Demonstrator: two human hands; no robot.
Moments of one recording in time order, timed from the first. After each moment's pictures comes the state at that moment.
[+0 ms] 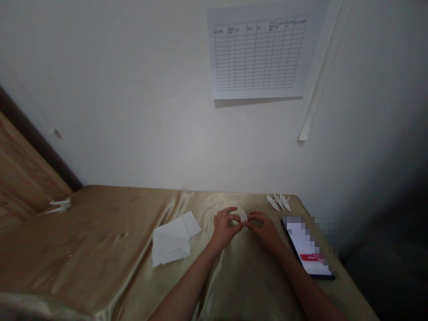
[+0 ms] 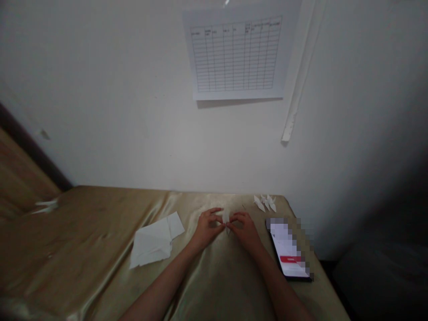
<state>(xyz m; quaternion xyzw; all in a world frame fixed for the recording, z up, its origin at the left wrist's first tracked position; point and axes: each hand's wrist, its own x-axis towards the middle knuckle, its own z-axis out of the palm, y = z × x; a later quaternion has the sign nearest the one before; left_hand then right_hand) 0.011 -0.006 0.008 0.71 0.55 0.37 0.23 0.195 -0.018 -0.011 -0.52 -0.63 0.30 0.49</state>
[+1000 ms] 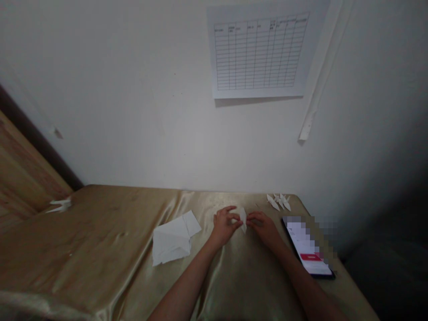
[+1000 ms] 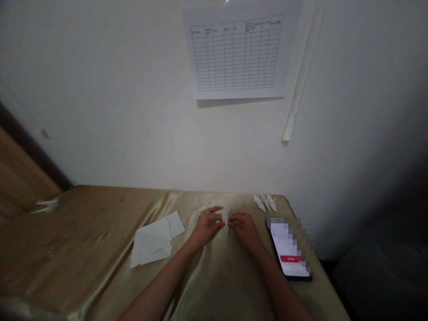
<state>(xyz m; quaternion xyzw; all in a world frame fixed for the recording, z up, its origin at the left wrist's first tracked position) 0.006 -0.002 0.010 0.72 0.55 0.35 0.25 0.198 -0.018 -0.002 -0.51 -0.66 0.29 0.47</state>
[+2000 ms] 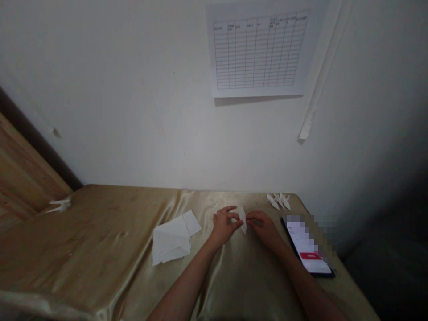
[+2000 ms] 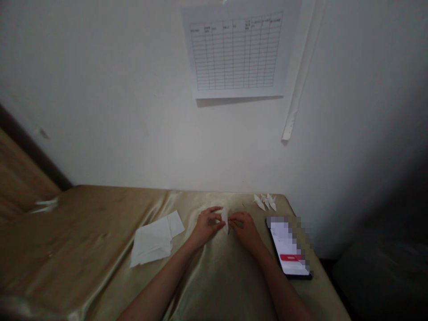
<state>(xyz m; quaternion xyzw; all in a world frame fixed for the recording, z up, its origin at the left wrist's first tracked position) 0.004 0.001 0.009 0.72 0.55 0.35 0.26 0.197 -0.020 -0.001 -0.49 -0.68 0.27 0.47</state>
